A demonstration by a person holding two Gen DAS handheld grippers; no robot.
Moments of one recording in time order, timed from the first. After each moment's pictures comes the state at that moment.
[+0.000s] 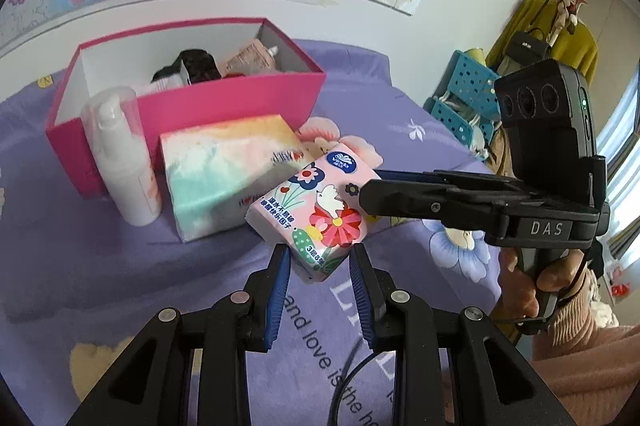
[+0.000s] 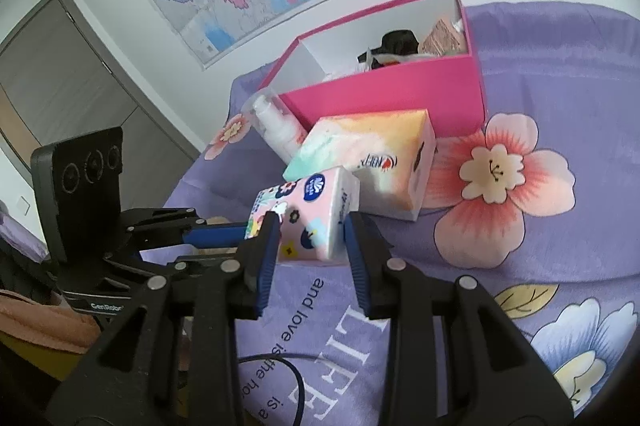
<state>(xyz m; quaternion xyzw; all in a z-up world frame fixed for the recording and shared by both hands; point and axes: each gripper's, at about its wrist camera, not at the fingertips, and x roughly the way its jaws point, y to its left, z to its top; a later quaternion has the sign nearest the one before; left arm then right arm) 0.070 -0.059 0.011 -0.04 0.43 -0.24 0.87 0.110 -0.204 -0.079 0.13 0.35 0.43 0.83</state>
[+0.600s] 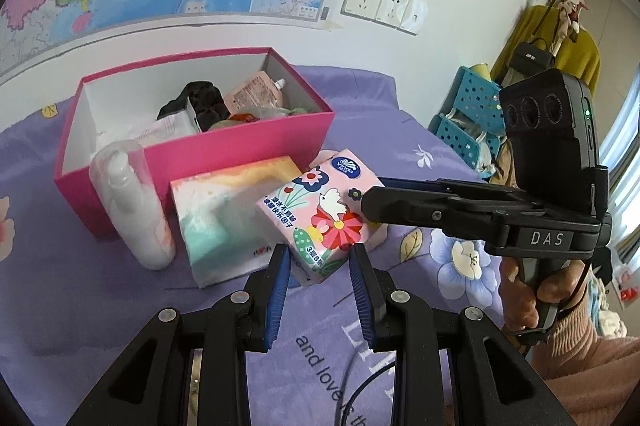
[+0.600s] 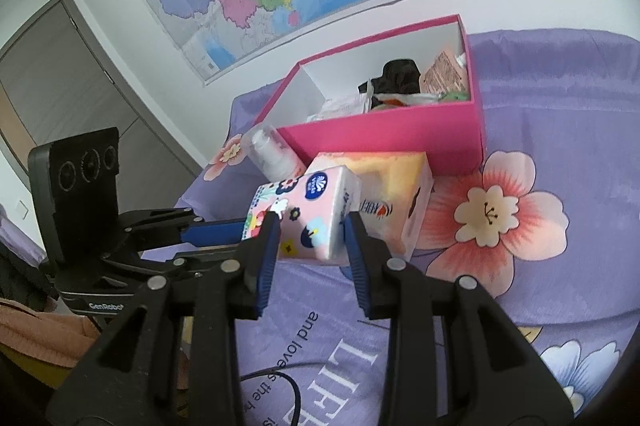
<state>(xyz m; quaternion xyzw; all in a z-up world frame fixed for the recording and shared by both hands) 0.087 -0.059 0.031 -0.04 0.41 -0.23 0.88 0.129 -0.209 -0.058 0.13 0.32 0.43 0.83</state>
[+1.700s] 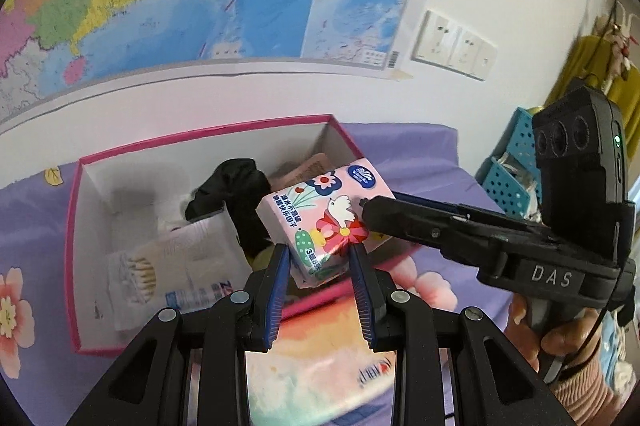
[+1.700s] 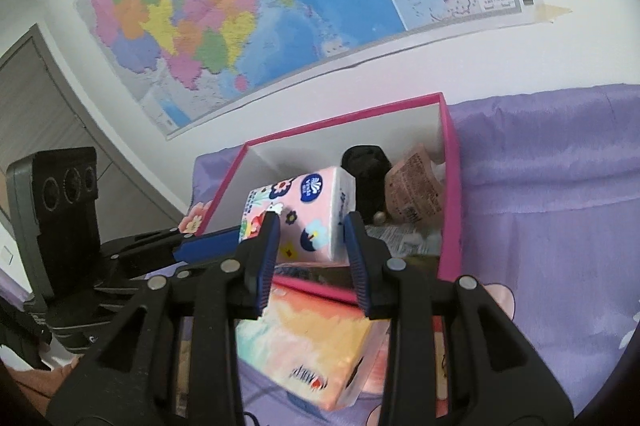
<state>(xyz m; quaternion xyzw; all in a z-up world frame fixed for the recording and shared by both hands) 0.224 -0.052 0.056 -0.04 0.40 -0.16 0.90 0.254 -0.197 -0.021 0.16 0.32 0.38 0.85</state>
